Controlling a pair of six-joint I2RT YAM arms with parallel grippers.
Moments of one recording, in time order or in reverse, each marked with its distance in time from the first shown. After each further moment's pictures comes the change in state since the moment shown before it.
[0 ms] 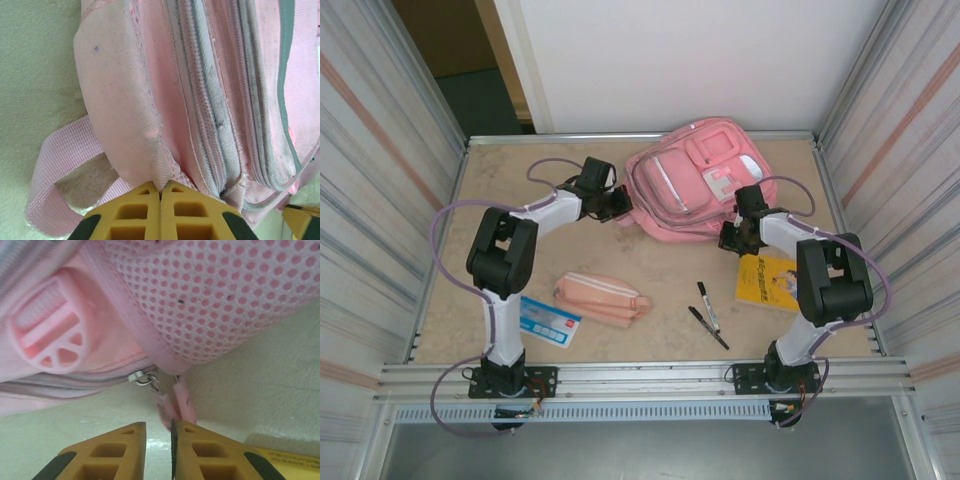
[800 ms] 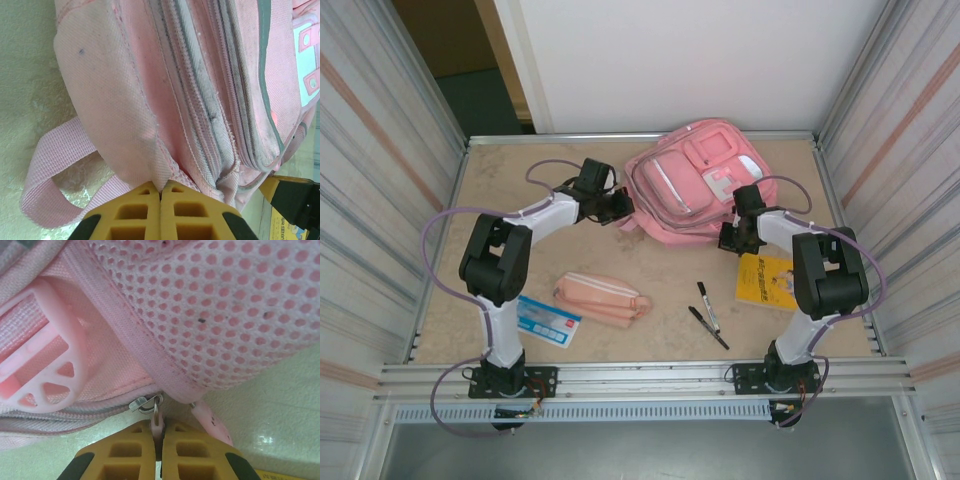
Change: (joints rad) left arm -0.015 -0.063 -0.048 -0.011 0.045 -0.005; right arm 0.006 0.041 0.026 -0.009 0.016 -0.038
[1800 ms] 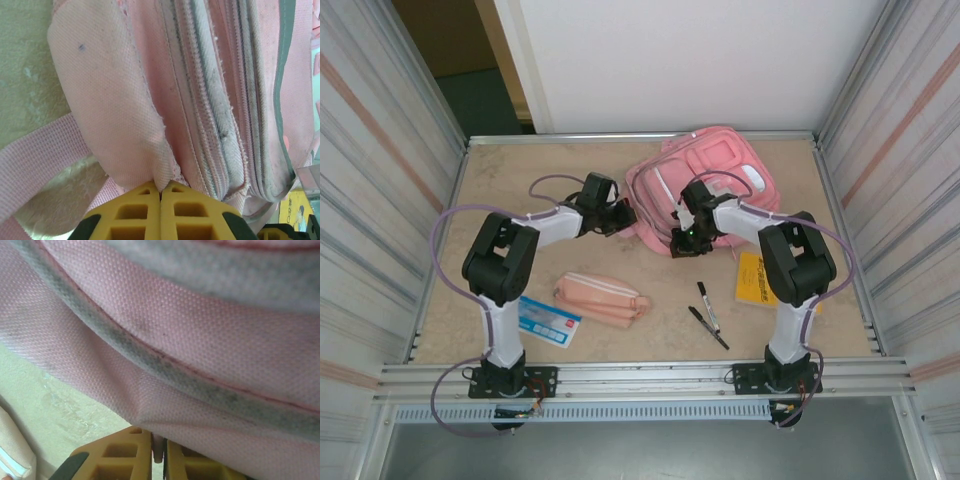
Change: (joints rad) left arm -0.029 0.009 -0.144 0.188 -0.002 -0.088; right arm 0.276 0.154 0.233 -0.175 -0.265 -0.117
